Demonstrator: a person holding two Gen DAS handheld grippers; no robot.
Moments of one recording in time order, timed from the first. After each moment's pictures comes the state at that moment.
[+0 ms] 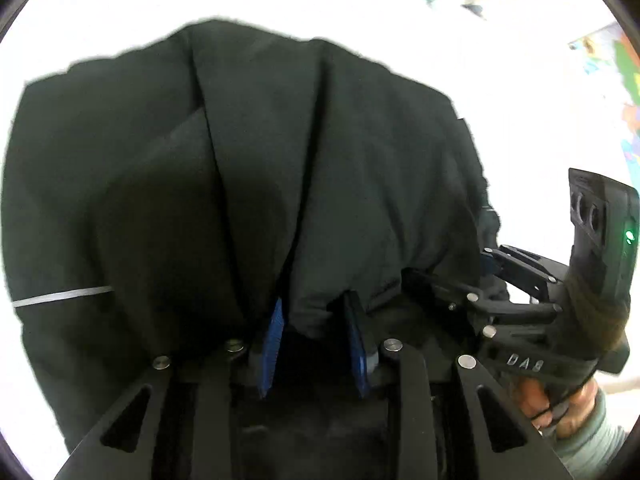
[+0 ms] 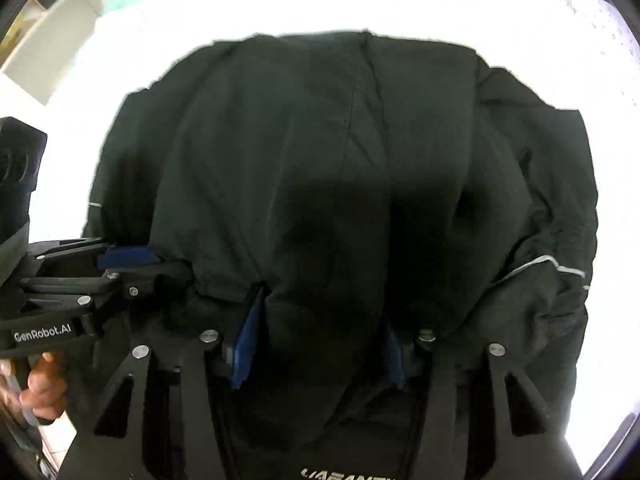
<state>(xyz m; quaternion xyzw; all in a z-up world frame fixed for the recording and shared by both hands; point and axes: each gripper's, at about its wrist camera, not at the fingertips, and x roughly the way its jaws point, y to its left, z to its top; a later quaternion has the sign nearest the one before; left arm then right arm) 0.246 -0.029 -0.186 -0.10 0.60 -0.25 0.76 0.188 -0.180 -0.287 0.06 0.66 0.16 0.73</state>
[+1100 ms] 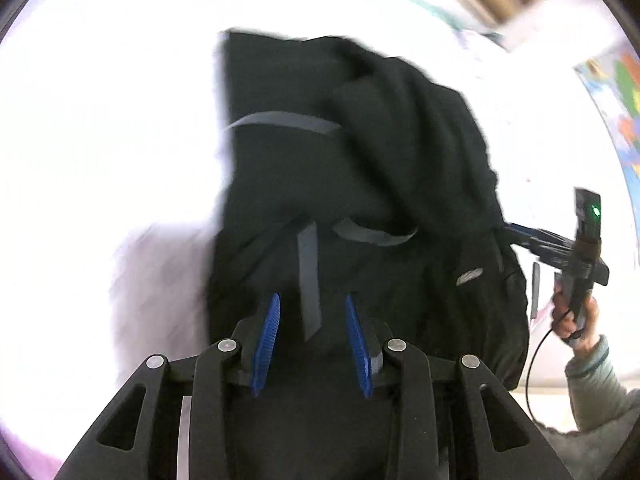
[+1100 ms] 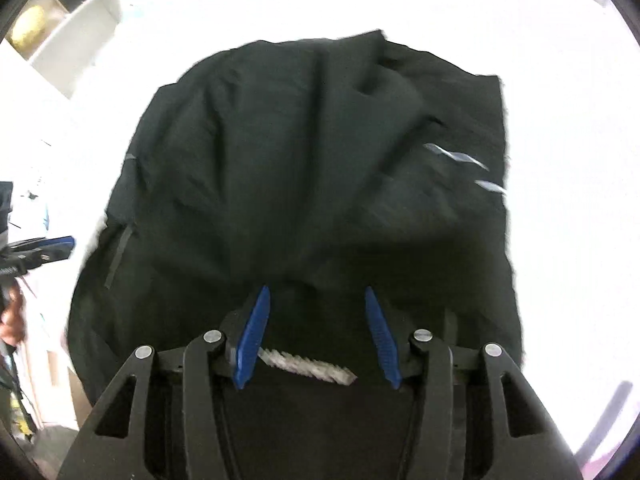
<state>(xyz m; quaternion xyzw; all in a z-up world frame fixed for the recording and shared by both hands) 0.088 0.115 -0.159 -0.13 0.61 -0.17 0.76 0.099 -0.290 -0.223 0.06 0.65 0.15 0.74</state>
